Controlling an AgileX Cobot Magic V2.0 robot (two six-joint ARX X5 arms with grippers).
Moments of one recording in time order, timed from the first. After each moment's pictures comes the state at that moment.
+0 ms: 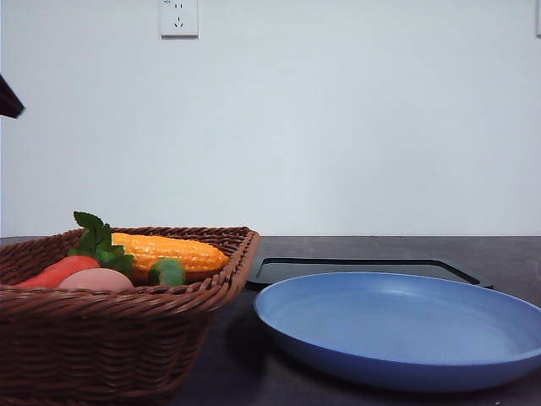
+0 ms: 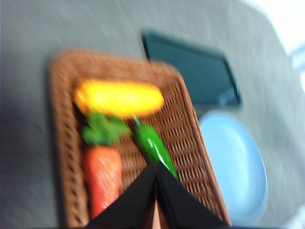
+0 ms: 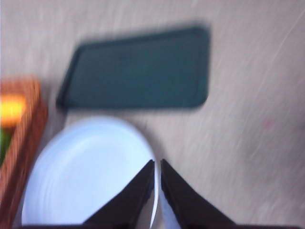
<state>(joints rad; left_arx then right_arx) -0.10 0.84 0.70 -0.56 0.57 -0.26 0.09 0.76 0.68 -0.66 -0.32 0.26</state>
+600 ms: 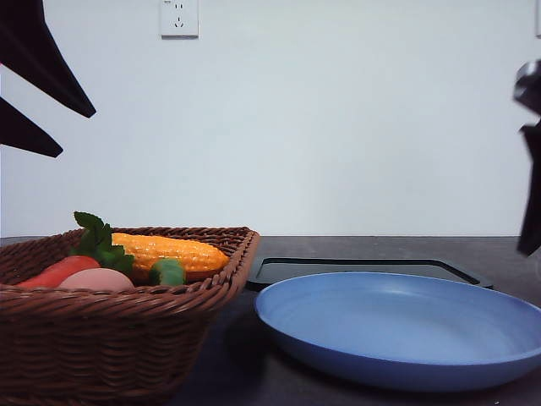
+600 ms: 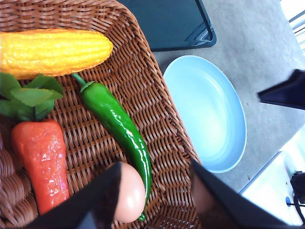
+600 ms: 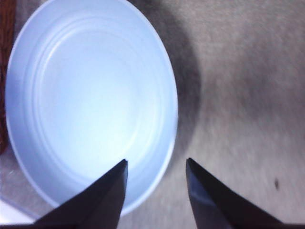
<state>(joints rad) -0.29 0.93 0.71 -0.55 0.57 -0.24 0.14 1.20 0.68 -0.67 -0.47 0.16</state>
